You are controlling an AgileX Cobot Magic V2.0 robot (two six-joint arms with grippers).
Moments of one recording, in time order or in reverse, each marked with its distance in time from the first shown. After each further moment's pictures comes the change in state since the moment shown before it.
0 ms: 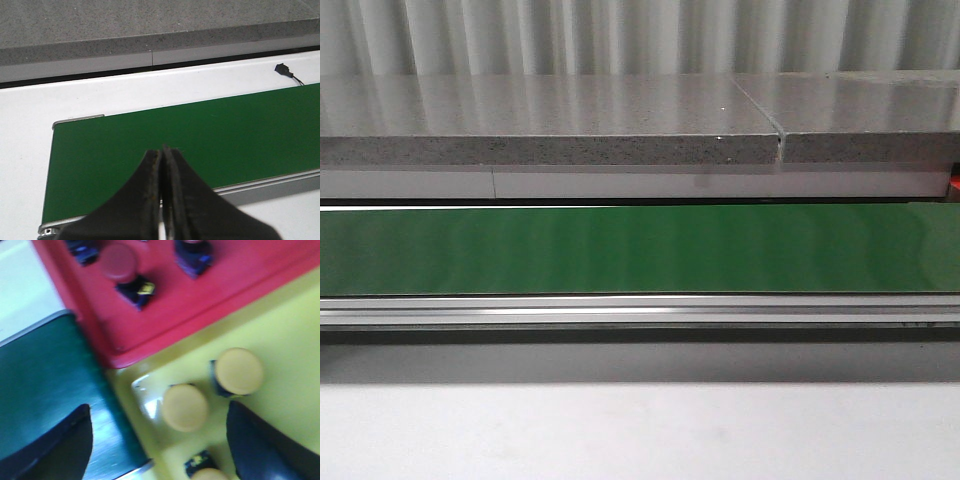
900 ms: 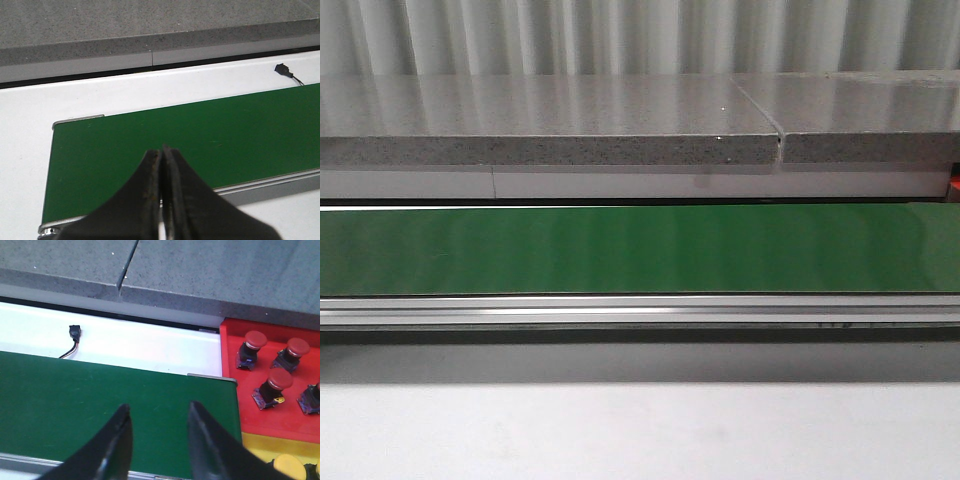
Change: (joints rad) left arm 0.000 0.000 0.000 0.000 0.000 0.000; right arm 0.429 -0.661 0.257 0.010 -0.111 -0.157
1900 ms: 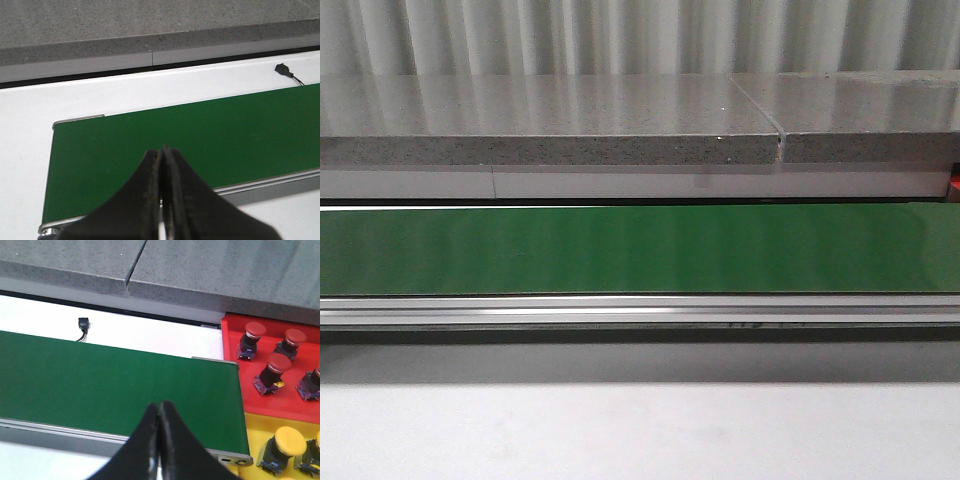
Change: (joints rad) left arm 0.000 0.000 0.000 0.000 0.000 0.000; right arm 0.001 -0.229 0.135 0.000 0.047 0.000
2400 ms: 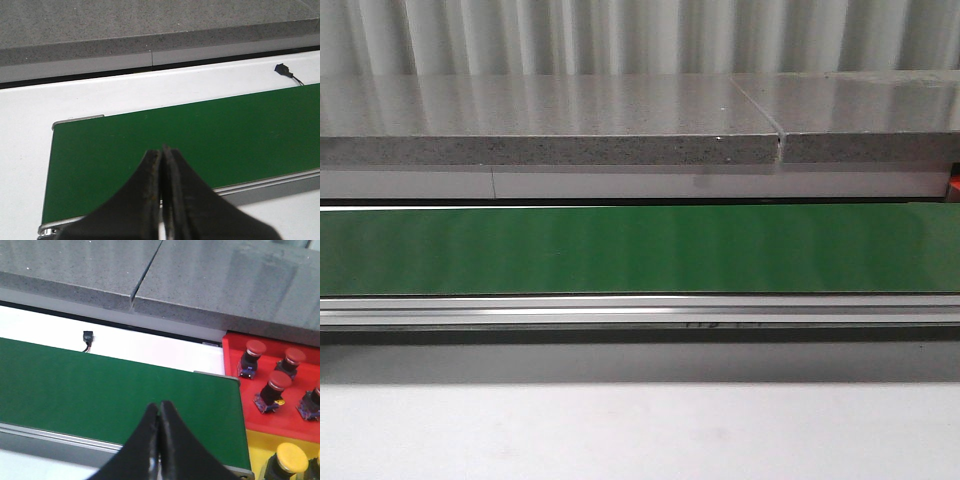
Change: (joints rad) left arm 0.000 0.000 0.000 0.000 0.000 0.000; right arm 0.056 -0.108 0.094 -0.029 -0.089 0.000
